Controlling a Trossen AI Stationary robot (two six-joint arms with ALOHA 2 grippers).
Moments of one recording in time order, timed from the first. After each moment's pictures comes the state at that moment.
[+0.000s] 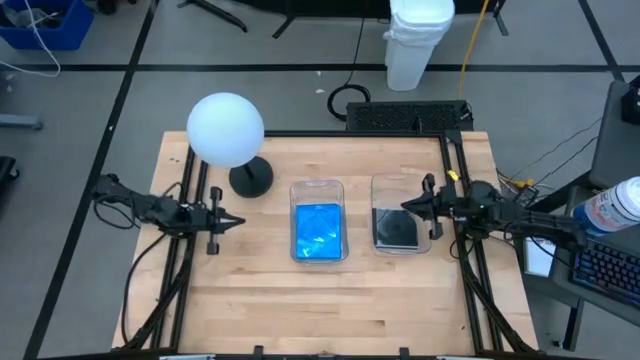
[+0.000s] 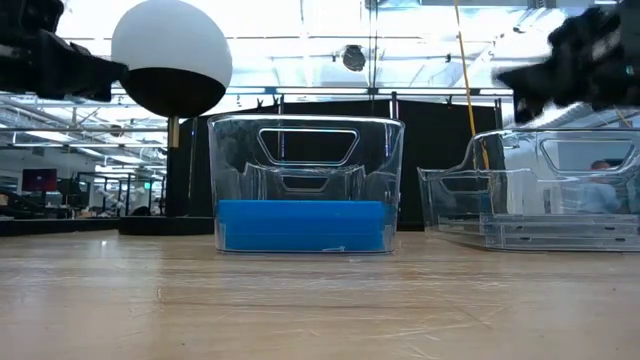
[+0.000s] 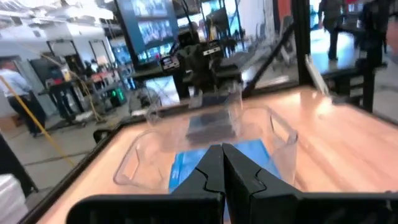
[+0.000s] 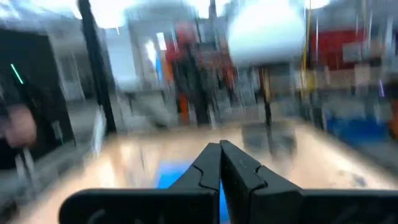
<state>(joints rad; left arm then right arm) -0.42 0.01 0.05 -0.03 -0.39 0.23 -0.21 0.07 0.02 0.17 -0.21 0.12</state>
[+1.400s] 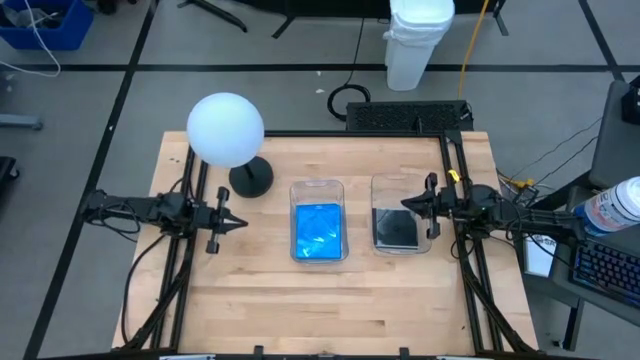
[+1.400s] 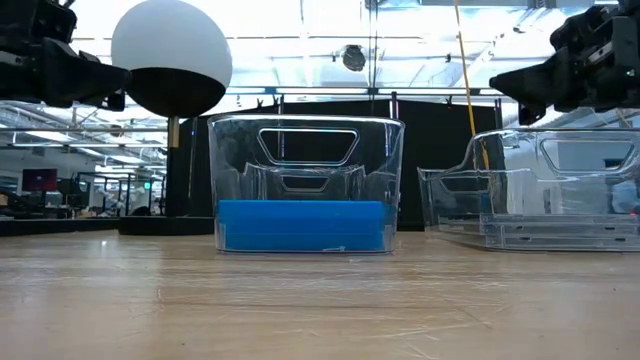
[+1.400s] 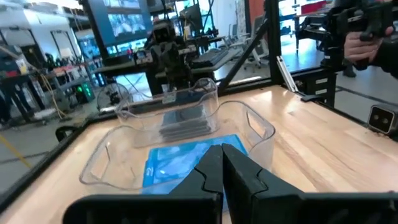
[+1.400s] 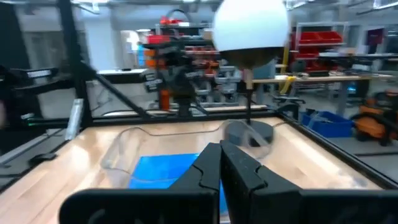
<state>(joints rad) -0.15 0.03 0.03 -0.03 0.00 0.18 -0.14 0.07 0.01 0.13 -0.06 0.04</state>
